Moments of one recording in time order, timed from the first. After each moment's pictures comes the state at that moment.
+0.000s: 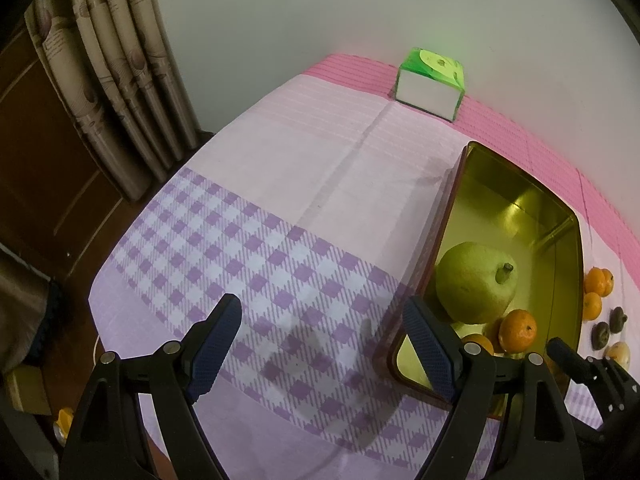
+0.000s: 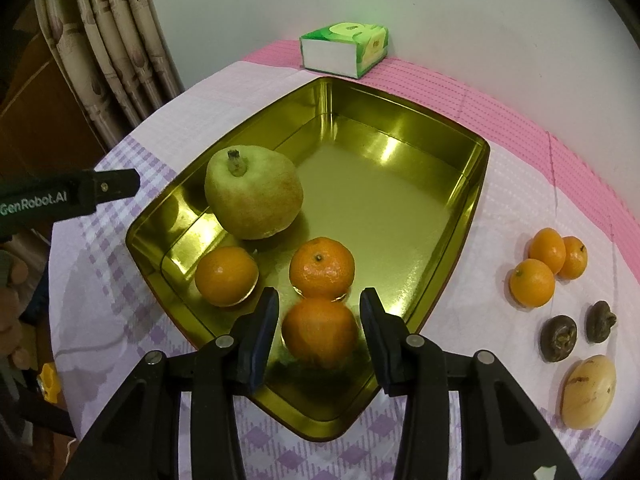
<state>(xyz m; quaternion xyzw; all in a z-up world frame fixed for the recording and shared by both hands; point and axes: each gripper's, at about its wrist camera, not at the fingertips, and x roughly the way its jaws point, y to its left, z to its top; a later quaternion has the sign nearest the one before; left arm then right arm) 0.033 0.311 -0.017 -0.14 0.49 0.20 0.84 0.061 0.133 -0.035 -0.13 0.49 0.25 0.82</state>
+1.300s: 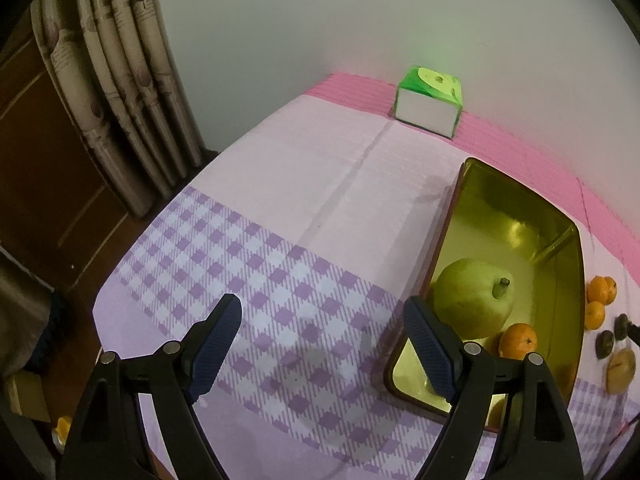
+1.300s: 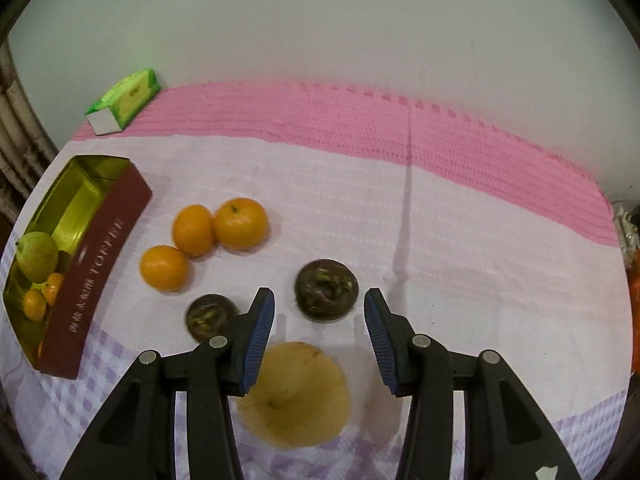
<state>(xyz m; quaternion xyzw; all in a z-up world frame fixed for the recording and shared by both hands) 0.034 0.309 -0.011 -0.12 0.46 0.21 0.85 0.146 -0.108 -0.027 -0.06 0.51 0.07 0.86</state>
